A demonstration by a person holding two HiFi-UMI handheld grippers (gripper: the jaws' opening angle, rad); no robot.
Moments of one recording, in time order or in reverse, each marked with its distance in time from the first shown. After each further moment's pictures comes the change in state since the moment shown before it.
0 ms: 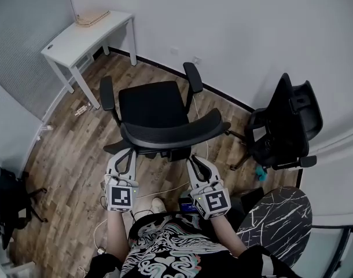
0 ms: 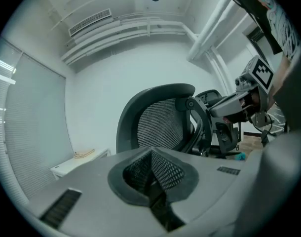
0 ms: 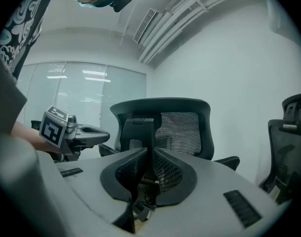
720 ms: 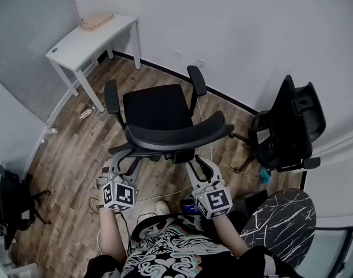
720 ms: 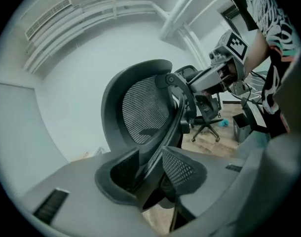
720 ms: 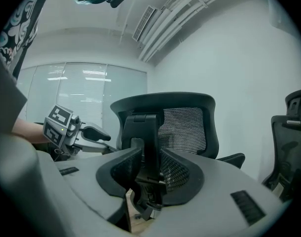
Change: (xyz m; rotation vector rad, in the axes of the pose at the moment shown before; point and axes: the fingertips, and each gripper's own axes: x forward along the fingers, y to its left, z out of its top) left arm -0.002 -0.006 -0.035 0.296 0.203 -0.173; right arm 0.010 0.008 -0.003 0.019 0.032 0.025
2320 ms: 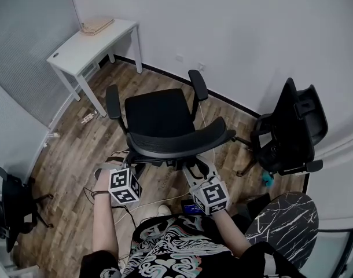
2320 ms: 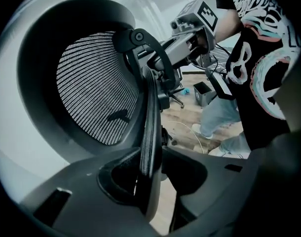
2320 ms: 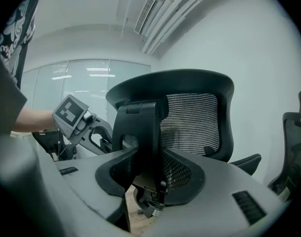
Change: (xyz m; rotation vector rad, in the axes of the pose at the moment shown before) left arm 0.038 -0.027 -0.025 0.364 0.302 -0.377; right arm 0.035 -0.003 -0.011 -0.006 0.069 0.076
